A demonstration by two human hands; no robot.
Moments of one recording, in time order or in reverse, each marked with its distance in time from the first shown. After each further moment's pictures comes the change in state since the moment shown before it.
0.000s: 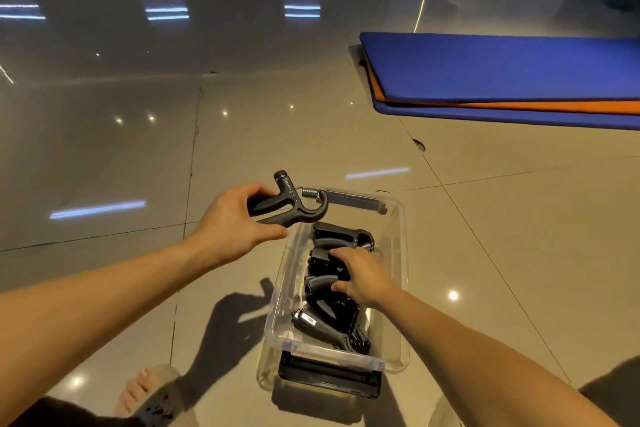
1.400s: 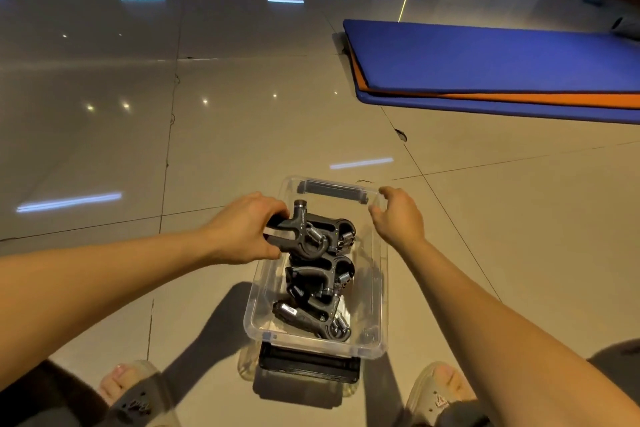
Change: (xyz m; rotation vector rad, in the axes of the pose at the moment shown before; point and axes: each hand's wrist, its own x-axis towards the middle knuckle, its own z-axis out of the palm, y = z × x) left_hand 0.022 -0.005 0.036 0.461 -0.293 0.228; right_hand 0.013 0.052 -0.081 0.175 0.441 0.383
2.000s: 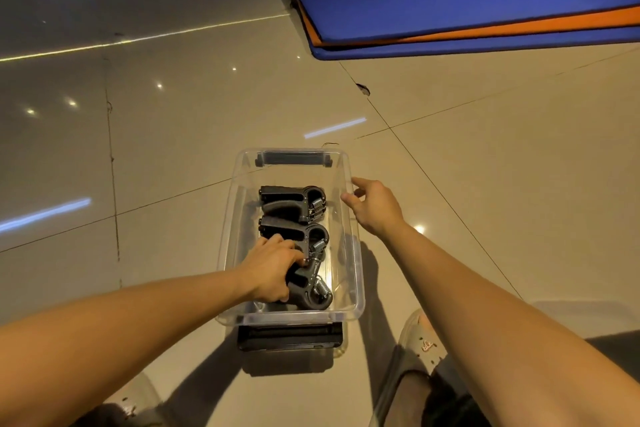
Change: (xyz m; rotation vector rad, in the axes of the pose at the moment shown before) left_hand 0.023 0.026 0.151 0.269 -0.355 0.162; right_hand -0.036 0.045 0.014 0.178 -0.146 0.108
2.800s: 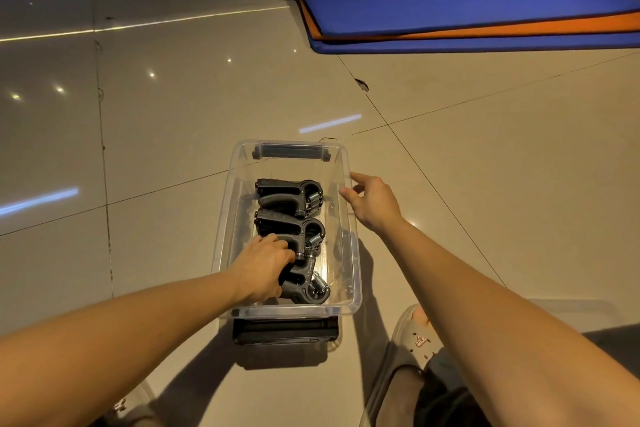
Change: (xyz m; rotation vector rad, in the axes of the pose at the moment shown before) left_hand 0.002 -0.013 0.027 0.124 0.055 0.016; right_hand 0.001 -0.001 0.003 0.003 0.015 -0.014
